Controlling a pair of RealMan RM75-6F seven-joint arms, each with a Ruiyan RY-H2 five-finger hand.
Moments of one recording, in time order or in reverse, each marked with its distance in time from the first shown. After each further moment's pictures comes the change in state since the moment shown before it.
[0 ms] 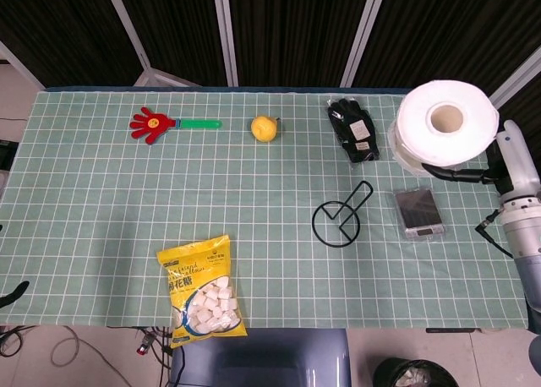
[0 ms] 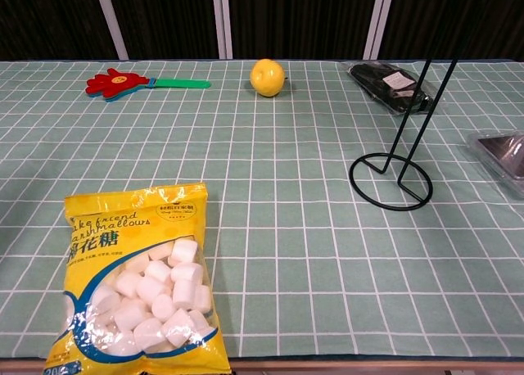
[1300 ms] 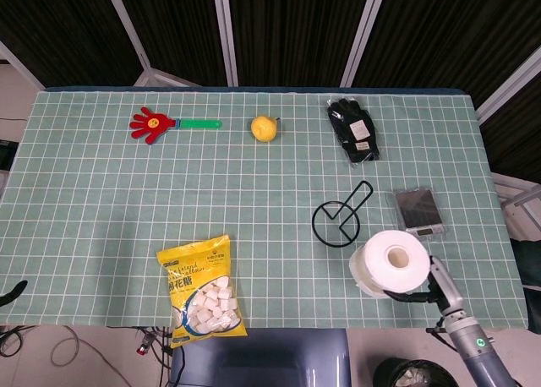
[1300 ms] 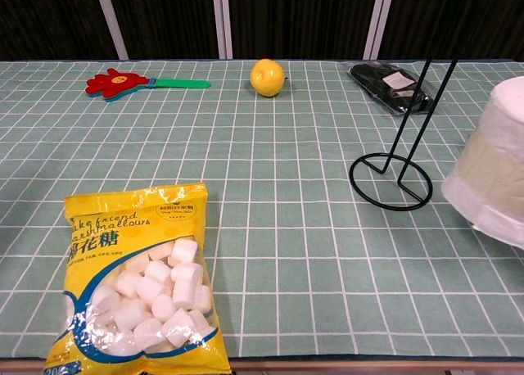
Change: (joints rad) left arm 0.001 0.004 -0.002 0.003 0.002 0.002 -0.010; right arm -0.167 -0.573 -0.630 0.427 -0.712 0.272 0.456
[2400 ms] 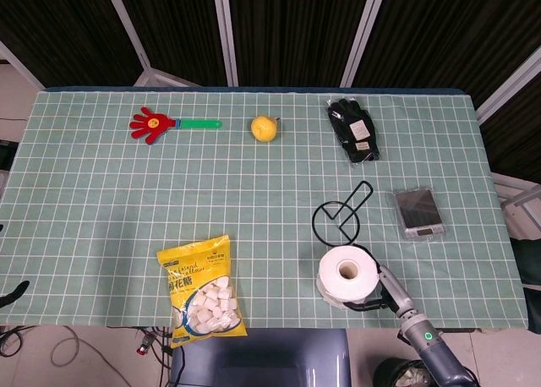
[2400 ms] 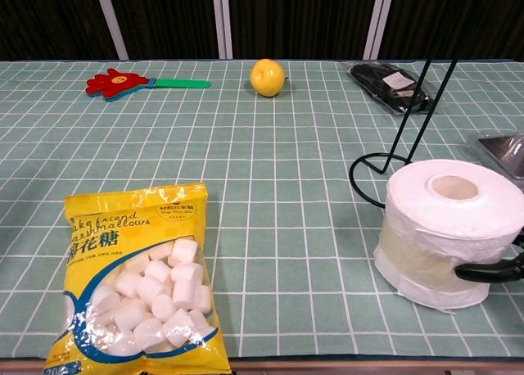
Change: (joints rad) left arm -0.002 -0.005 0.002 0.000 0.002 -0.002 0.014; right arm 0.136 -0.151 -0.099 0.051 0.118 -0.122 -0.203
